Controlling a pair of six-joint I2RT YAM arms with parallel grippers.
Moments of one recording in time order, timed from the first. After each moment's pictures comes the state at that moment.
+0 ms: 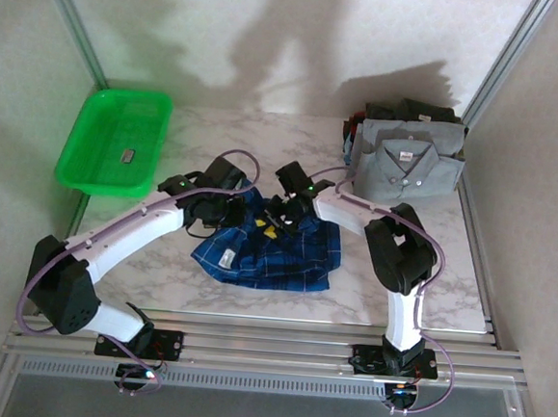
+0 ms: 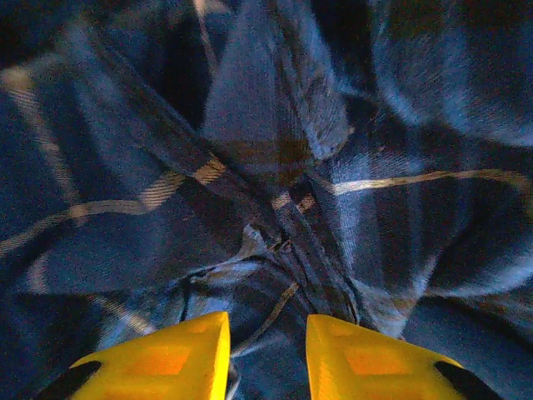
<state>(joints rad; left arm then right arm) -0.58 1.43 1.18 -0.82 0.01 -0.66 0.70 1.97 1.39 -0.53 -0.46 1.21</state>
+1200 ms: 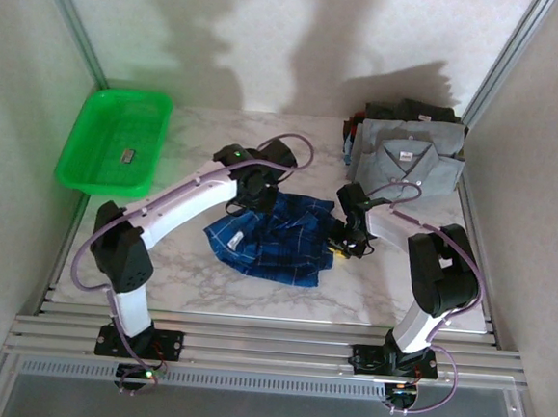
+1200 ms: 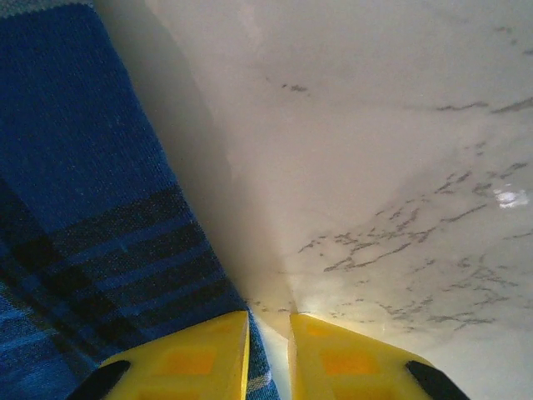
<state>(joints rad) -0.75 1.83 1.74 -1.19 -0.25 -0.51 0.42 1.71 0.98 -0.66 -0.16 0.81</state>
